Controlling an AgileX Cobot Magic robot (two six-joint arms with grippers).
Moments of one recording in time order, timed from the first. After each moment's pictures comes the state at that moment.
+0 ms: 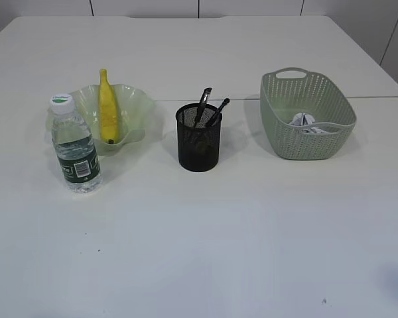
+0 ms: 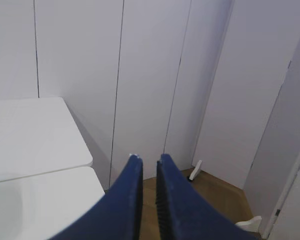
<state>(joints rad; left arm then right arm) -0.12 0.01 -0.56 0.01 1.10 -0.01 0.58 0.35 -0.79 1.88 -1.15 -2.31</state>
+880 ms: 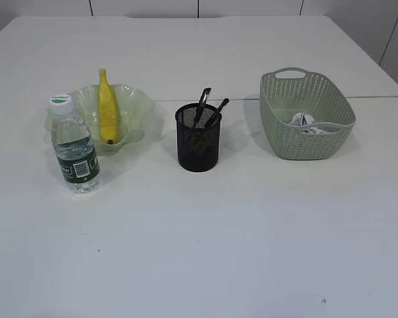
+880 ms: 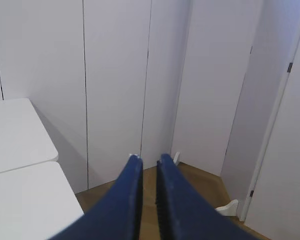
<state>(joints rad) -0.12 0.01 -0.51 0.00 1.10 -0.01 0.58 0.09 -0.74 1.88 -1.26 -2.44</state>
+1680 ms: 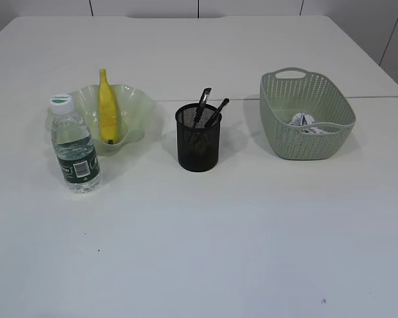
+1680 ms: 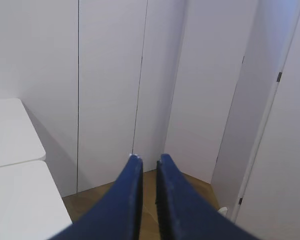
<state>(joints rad) -0.12 0.01 -0.51 -0.01 1.10 -0.01 0.58 -0.03 -0.73 1.88 -1.27 -2.58</state>
